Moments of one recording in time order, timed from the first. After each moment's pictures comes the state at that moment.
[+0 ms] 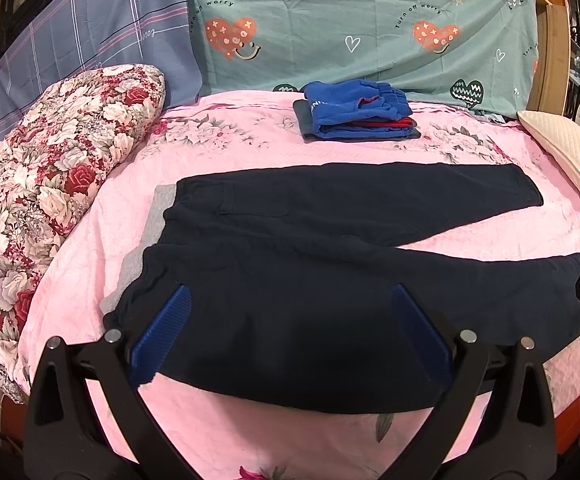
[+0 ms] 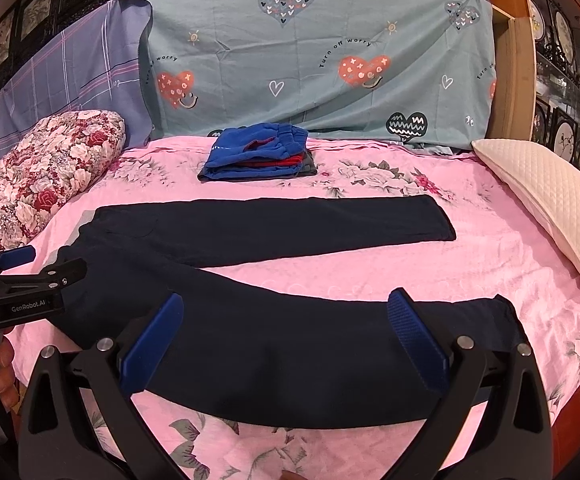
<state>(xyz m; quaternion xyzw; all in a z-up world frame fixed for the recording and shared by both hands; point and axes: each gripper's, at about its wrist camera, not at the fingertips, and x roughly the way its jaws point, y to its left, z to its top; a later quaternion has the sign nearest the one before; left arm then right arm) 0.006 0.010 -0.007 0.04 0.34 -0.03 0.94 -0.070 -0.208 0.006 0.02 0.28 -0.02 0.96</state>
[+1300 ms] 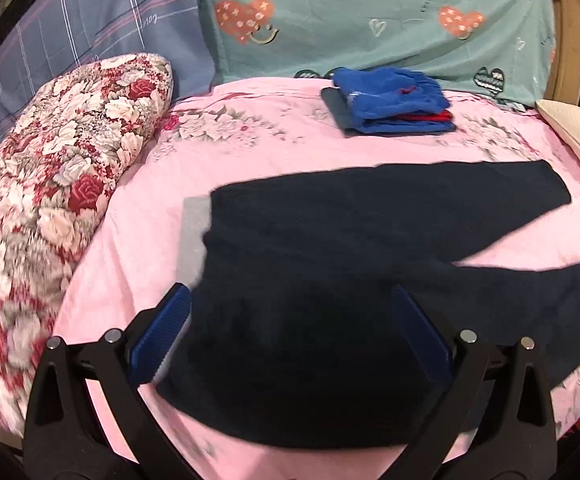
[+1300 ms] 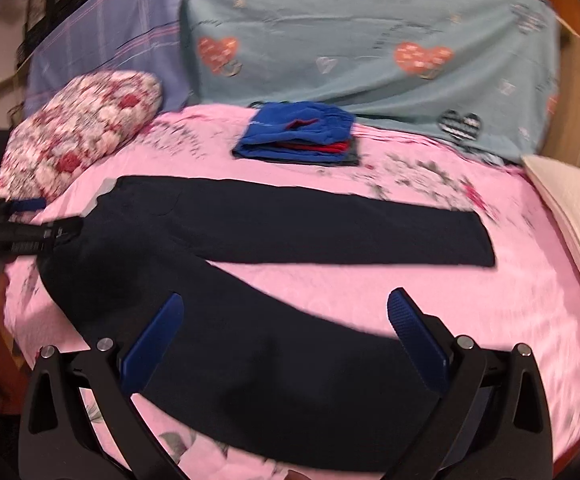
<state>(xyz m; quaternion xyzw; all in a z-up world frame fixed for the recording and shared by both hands) 0.085 0.080 -0.003 0.06 0.37 -0.03 0.93 0.014 -0.204 0.020 -0.06 0.34 0.10 0.93</state>
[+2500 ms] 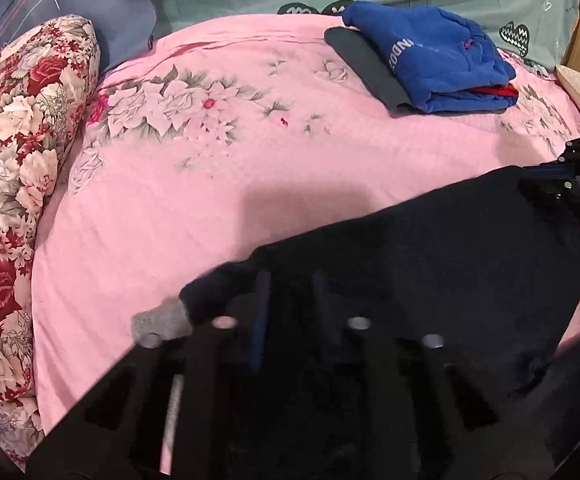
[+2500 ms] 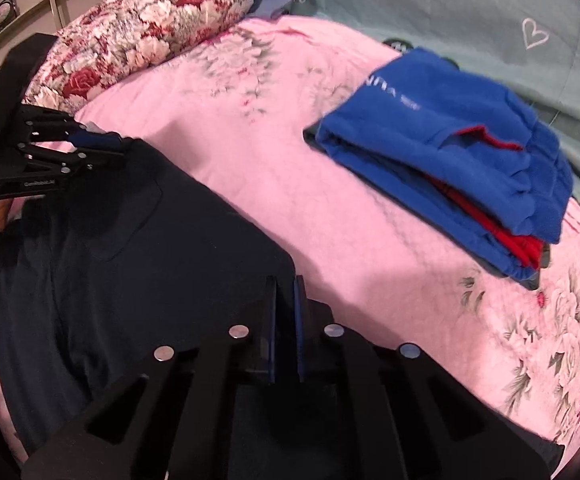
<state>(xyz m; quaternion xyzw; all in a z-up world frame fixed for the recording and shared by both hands) 0.268 0.087 -0.051 0.09 0.47 -0.09 0.87 0.277 -0.131 -0.043 -0.16 0.44 0.30 0.83</state>
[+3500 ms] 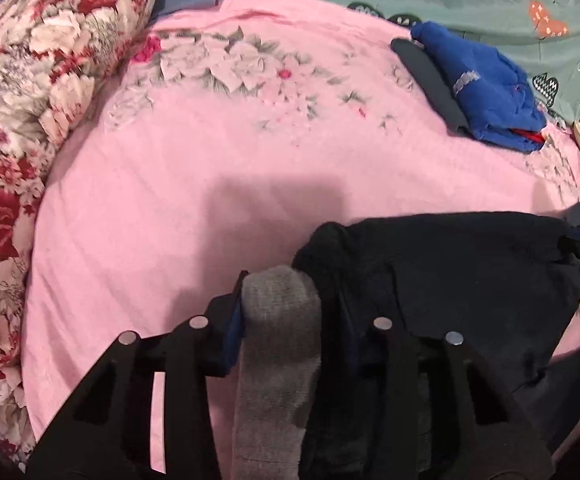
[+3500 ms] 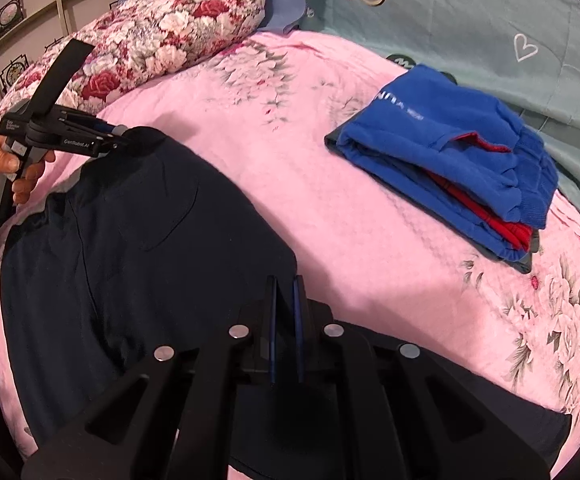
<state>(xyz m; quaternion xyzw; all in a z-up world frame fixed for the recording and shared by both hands) 0.270 0.160 -0.054 -0.01 0.49 -0.08 0.87 0.246 -0.129 -0.032 -0.16 0.42 0.29 0.84</state>
